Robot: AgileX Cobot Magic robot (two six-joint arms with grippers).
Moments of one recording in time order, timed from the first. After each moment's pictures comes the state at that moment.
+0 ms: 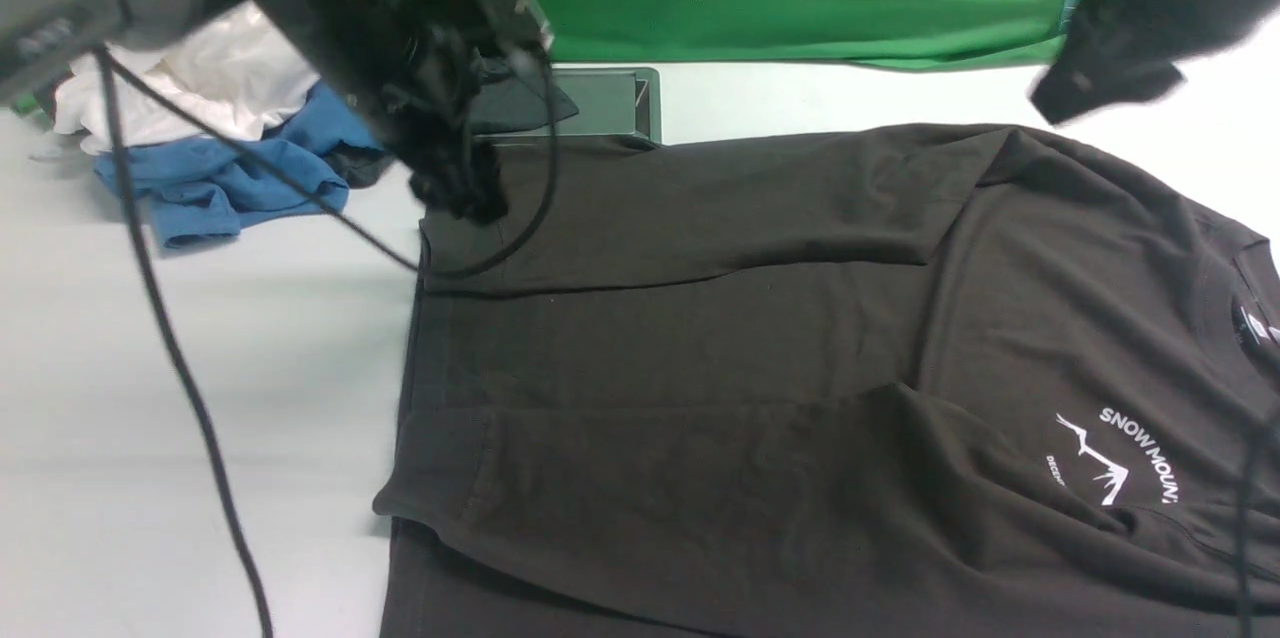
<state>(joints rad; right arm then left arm) 0.17 1.57 -1.55 0.18 1.22 -0.47 -0.23 1.94 -1.69 -0.21 1.03 1.00</state>
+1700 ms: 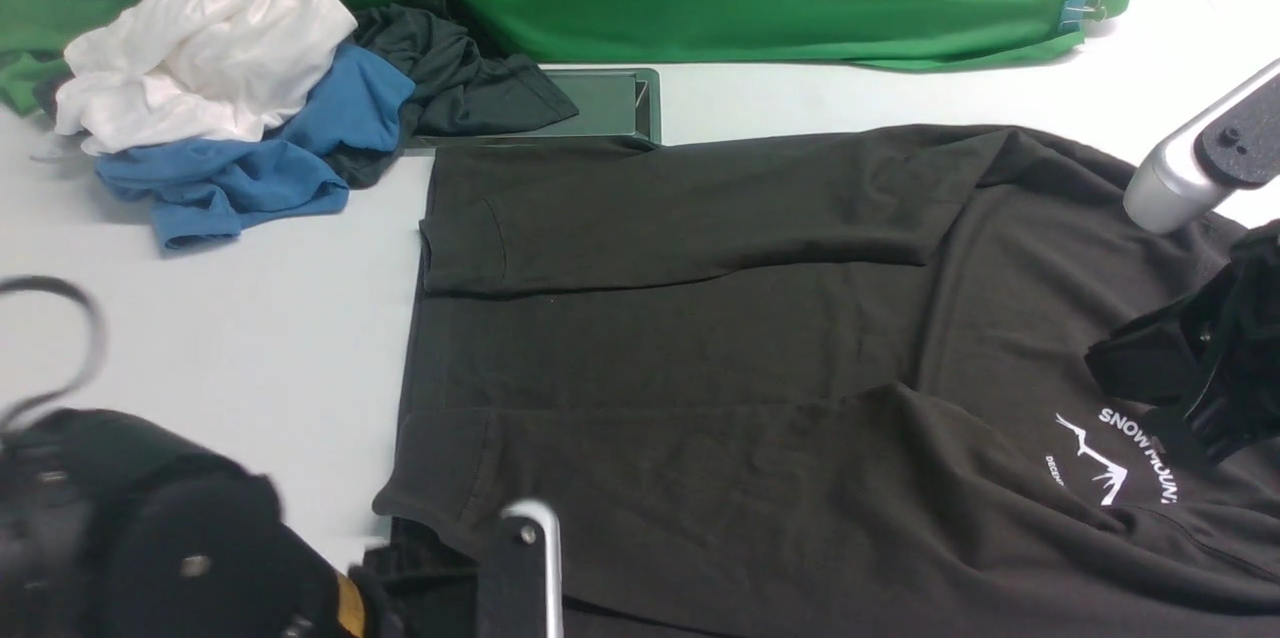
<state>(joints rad) 0.32 1.06 -0.88 0.18 0.87 -0.32 -0.65 1.24 -0.57 -0.28 0.79 0.99</state>
